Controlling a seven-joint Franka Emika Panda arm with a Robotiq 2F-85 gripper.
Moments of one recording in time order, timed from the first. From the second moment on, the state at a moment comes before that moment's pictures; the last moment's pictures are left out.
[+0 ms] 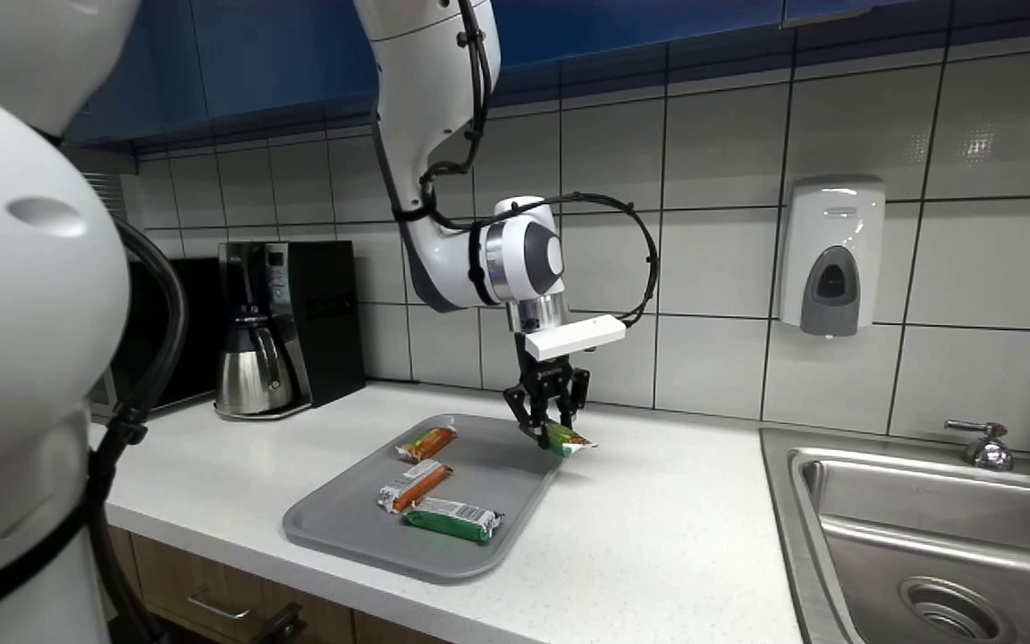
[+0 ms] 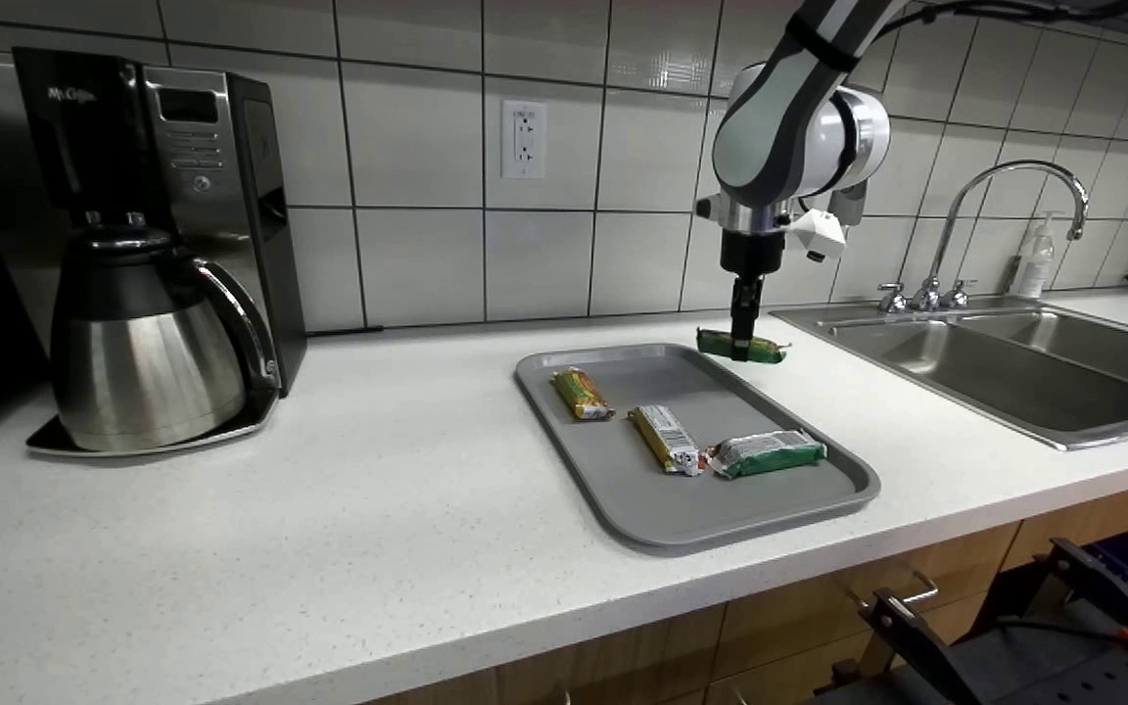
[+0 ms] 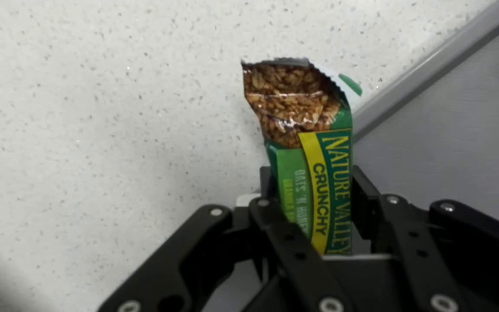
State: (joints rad) arm -0.07 0.44 -0.01 -2.12 -0.25 2.60 -0.81
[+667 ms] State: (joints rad) arm -0.12 0.44 -0.08 -2.09 -0.25 2.58 -0.70
